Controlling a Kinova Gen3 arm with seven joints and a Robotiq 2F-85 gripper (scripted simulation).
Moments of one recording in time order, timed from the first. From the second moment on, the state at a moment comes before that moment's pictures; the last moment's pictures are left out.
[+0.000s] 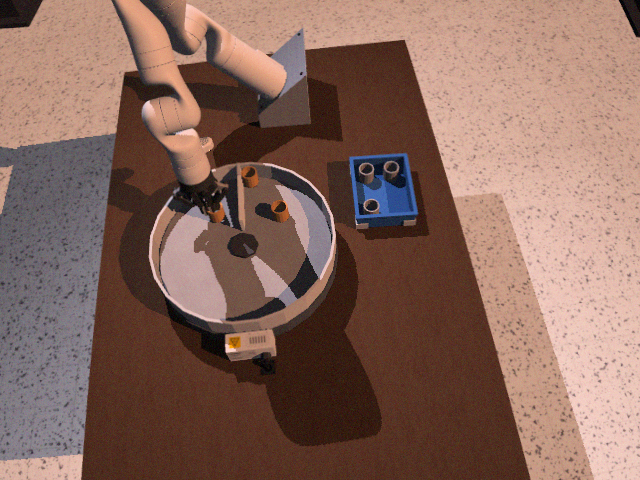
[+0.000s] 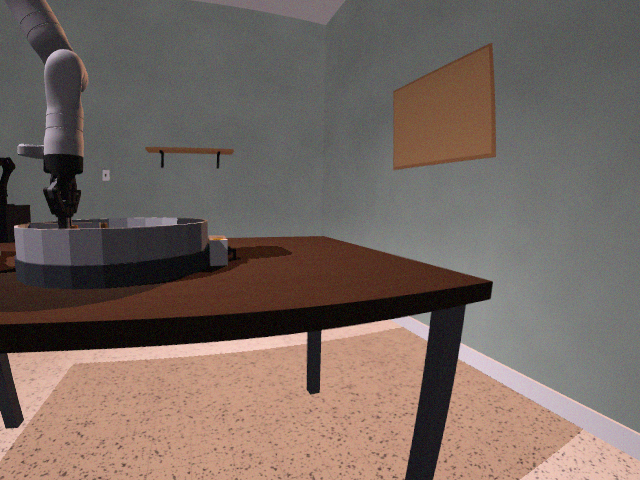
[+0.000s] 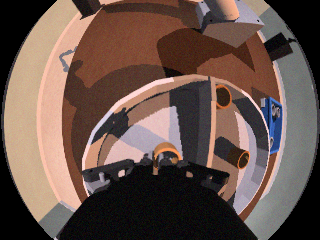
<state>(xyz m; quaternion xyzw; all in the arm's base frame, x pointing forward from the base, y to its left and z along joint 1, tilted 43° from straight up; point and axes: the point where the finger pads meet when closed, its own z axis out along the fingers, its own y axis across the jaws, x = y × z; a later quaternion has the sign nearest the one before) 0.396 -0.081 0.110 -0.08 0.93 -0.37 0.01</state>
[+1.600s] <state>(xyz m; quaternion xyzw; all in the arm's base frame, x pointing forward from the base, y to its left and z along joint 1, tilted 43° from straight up) 0.396 -0.084 0.107 -0.08 0.93 -0.37 0.01</state>
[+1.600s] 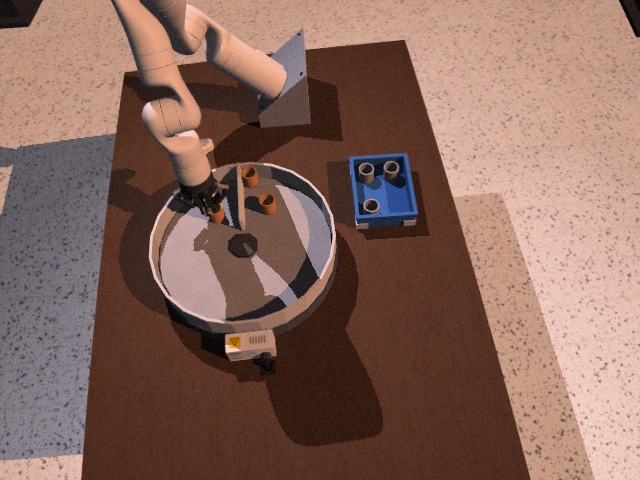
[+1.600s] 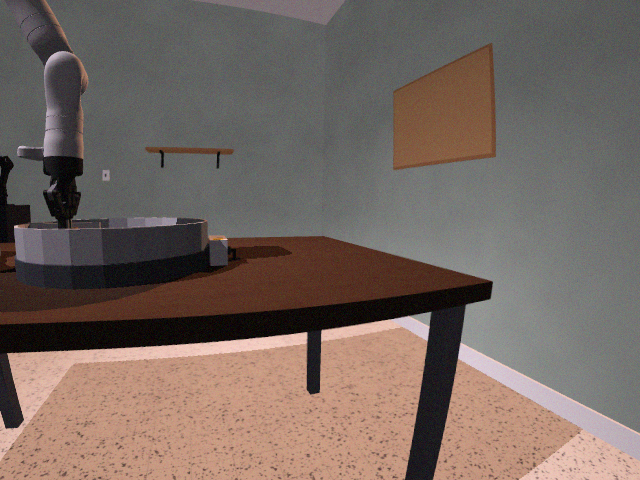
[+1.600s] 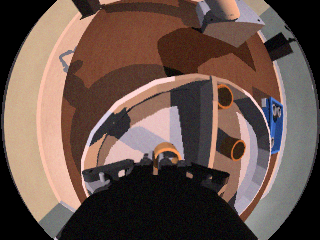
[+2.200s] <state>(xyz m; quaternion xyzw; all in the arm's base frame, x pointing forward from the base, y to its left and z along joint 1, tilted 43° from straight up) 0.396 -0.084 0.107 -0.08 0.93 -0.37 0.01</state>
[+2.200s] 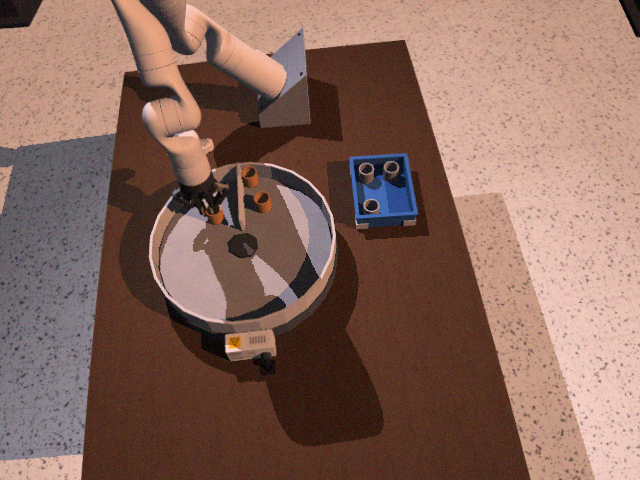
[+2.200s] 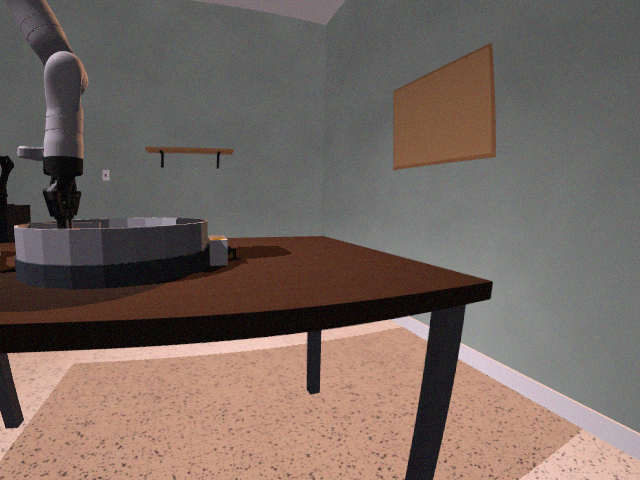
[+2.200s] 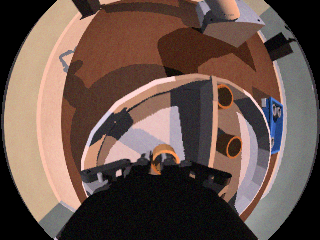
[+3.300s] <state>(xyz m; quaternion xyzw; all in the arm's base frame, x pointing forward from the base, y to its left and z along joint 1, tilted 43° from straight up) 0.390 -0.075 0.124 -0.07 0.93 -0.37 0.00</state>
